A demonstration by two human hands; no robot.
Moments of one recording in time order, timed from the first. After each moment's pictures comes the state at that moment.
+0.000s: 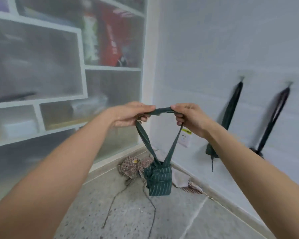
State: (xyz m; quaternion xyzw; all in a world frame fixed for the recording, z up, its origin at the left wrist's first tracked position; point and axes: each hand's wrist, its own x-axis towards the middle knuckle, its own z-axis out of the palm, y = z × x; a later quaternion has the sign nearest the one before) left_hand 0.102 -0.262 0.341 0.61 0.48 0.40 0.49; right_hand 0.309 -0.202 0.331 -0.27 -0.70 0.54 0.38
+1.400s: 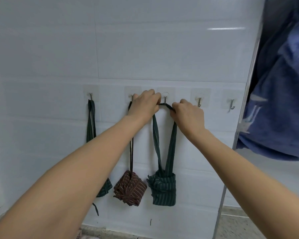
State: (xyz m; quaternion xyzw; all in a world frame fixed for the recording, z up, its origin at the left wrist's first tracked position) left_hand 0.562 -0.037 0.403 0.85 0.36 0.36 -0.16; right_hand 0.695 -0.094 0.378 -0.71 -0.57 -0.35 0.23
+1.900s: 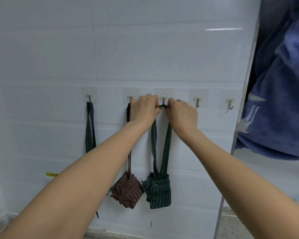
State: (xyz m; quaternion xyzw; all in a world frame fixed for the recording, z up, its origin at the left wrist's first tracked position) left_hand 0.572 -0.038 0.393 0.80 0.41 0.41 -0.12; right_hand 0.680 -0.089 0.381 -0.72 -0.56 -0.30 0.29
